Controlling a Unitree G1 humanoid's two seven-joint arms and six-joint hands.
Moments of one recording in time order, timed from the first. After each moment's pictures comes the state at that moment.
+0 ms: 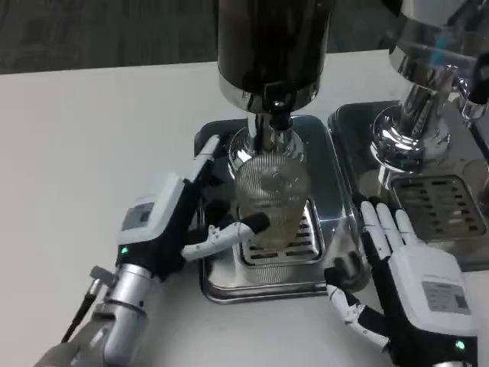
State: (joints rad) left arm -0.46 0.32 -0.42 1.12 0.62 -0.75 0.69; right arm 0.27 -0.28 0.36 -0.06 -0.95 0.07 -0.41
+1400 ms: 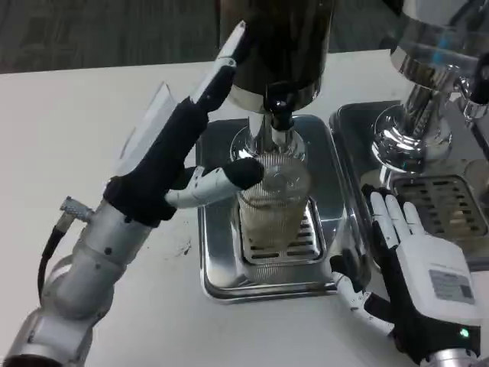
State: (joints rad) left arm -0.37 0.34 -0.17 0.57 0.12 -1.02 -0.08; right arm 0.22 -0.28 0.33 -0.02 -0.90 0.06 -0.42
